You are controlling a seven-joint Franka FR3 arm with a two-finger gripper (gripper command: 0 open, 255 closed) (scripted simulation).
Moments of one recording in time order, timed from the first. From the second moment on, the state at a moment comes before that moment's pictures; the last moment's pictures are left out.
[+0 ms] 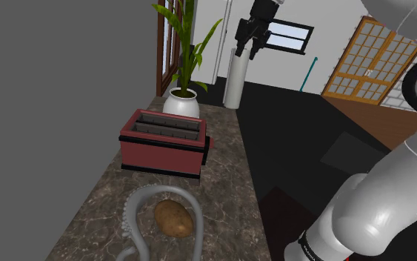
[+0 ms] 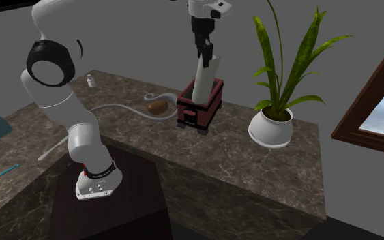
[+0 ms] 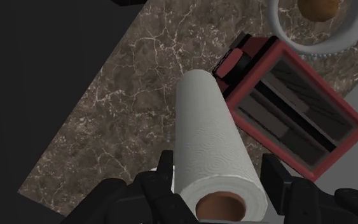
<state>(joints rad) 0.05 -0.13 -0.16 -1.42 0.12 1.39 0.03</state>
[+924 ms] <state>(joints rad) 0.14 -0.48 0.04 -1.77 0.12 1.42 0.33</state>
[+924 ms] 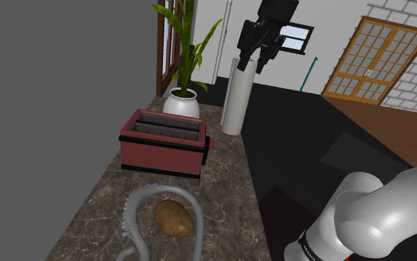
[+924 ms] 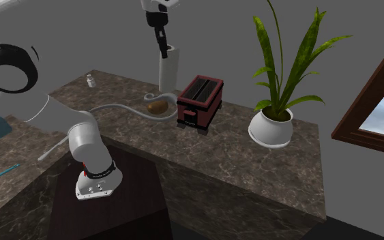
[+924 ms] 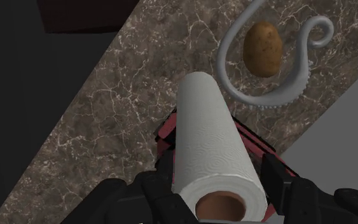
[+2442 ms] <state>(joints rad) 0.18 -0.69 0.17 -2.14 0.19 1.60 0.45</state>
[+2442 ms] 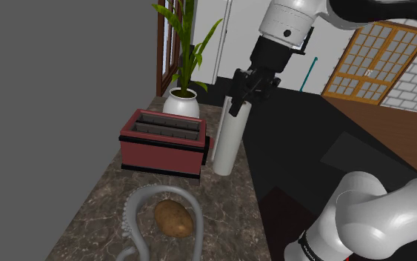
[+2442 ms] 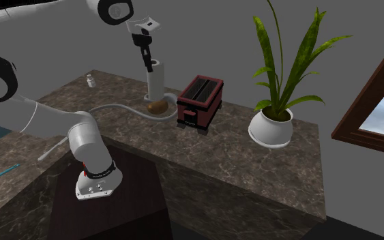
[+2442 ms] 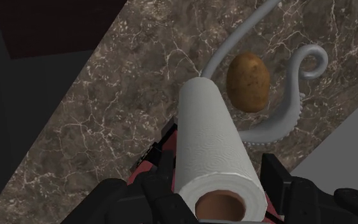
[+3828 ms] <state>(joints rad) 0.19 -0.75 0.19 -2.47 0.22 1.86 0.42</state>
